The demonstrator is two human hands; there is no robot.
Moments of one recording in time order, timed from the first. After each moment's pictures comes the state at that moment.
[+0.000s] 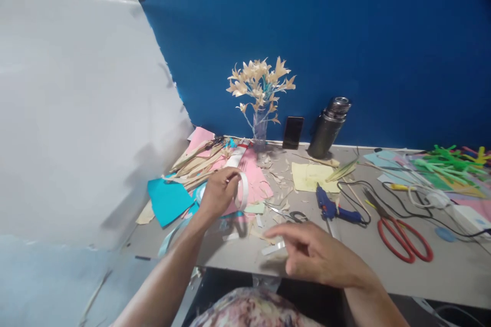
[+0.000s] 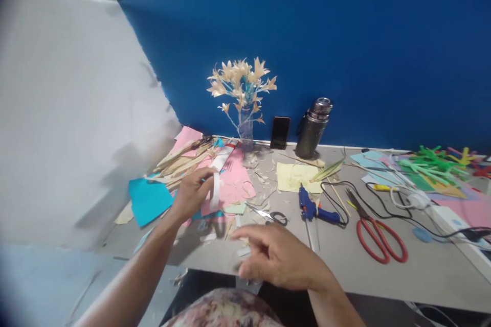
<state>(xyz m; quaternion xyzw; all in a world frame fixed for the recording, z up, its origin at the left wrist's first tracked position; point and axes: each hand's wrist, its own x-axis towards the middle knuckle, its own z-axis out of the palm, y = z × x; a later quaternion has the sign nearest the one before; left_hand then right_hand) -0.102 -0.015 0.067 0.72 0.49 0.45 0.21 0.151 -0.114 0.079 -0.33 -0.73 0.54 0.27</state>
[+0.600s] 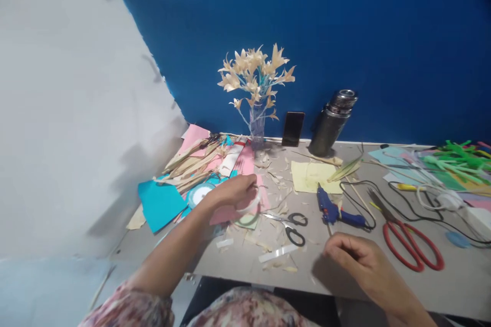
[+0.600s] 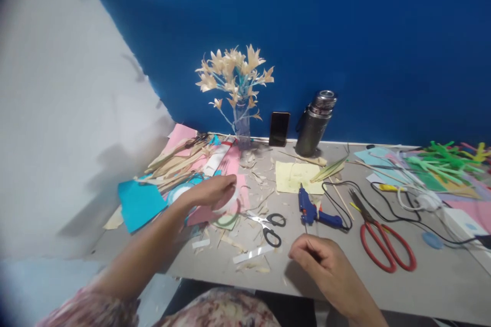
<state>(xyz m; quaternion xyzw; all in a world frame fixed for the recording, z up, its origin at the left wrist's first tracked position) -0.075 0.042 0.052 0.84 0.48 0.04 0.24 0.227 -0.136 0.030 -0.57 -0.64 0.41 0.32</state>
